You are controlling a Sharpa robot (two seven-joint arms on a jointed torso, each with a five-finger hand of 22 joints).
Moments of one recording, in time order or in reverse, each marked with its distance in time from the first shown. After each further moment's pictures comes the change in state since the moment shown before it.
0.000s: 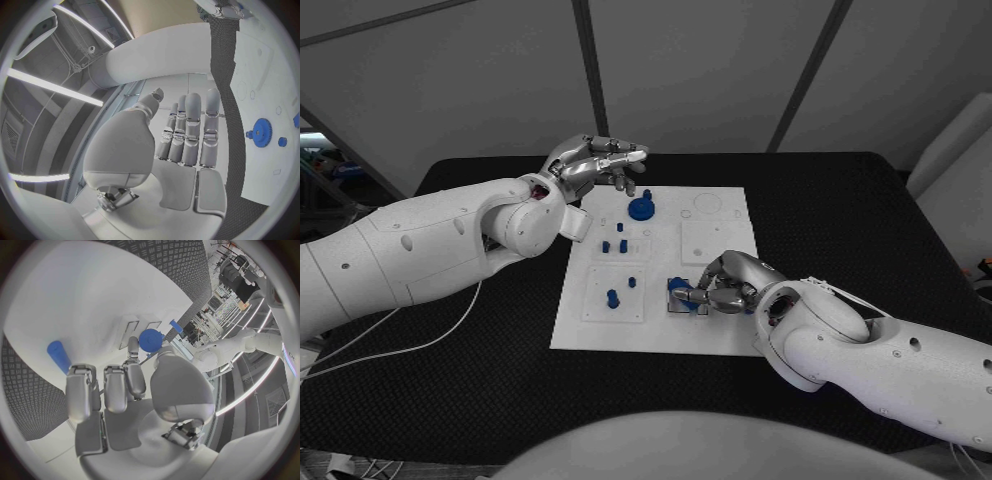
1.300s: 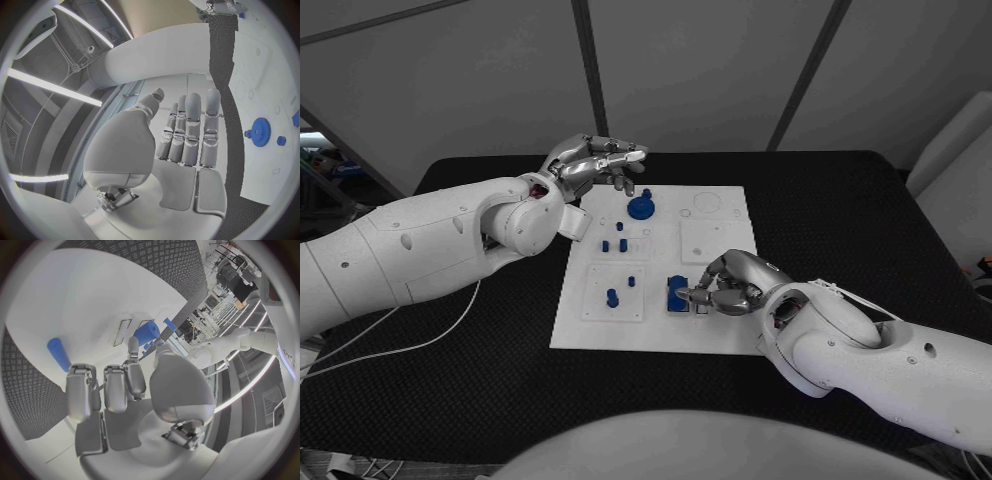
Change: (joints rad) left arm 0.000 0.000 0.000 -0.005 0.000 0.004 -0.010; left_hand 0.004 0.004 -0.003 -0.003 0.000 0.000 0.000 0.000 0.000 -0.004 0.004 0.006 0.000 0.000 0.000 0.000 -0.001 0.000 0.000 0.000 0.000 -0.001; right arm 0.000 -0.037 -0.001 0.048 -0.005 -0.018 0.026; right_hand 0.060 -0.004 0.109 -0.032 0.043 -0.016 -0.003 0.022 0.015 0.000 0.000 -0.004 0.000 -0.002 -0.002 0.000 0.000 0.000 0.000 0.000 0.000 0.000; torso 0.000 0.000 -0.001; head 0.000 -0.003
